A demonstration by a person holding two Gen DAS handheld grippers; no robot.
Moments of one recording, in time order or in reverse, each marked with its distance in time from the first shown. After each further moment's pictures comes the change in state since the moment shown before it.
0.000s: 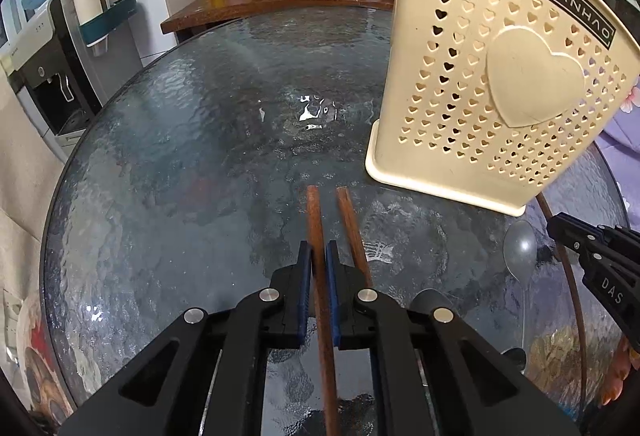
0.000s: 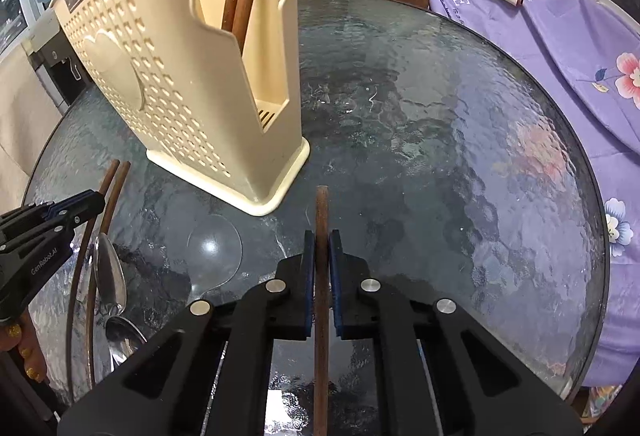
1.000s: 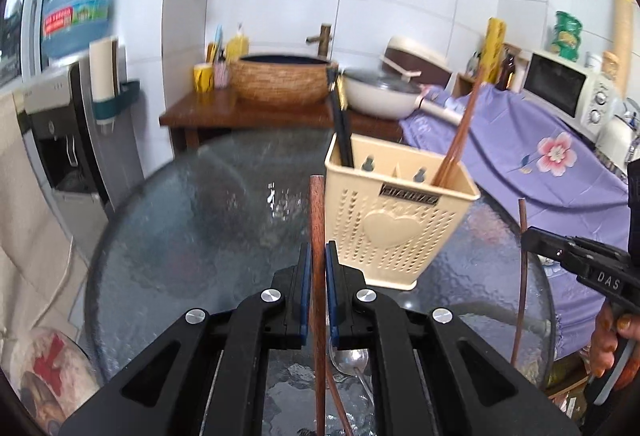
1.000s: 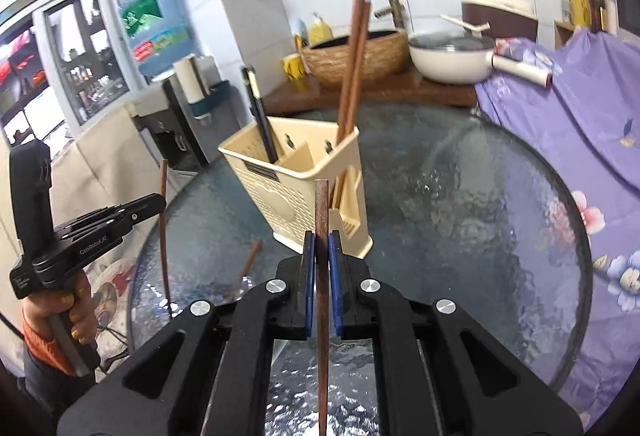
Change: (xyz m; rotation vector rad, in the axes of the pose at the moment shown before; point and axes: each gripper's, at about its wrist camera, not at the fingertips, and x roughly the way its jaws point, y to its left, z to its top) left arm -0.151 0.001 0.006 -0.008 -0.358 -0.144; right arm -0.161 -0.032 -0.004 -0.044 -0.311 0.359
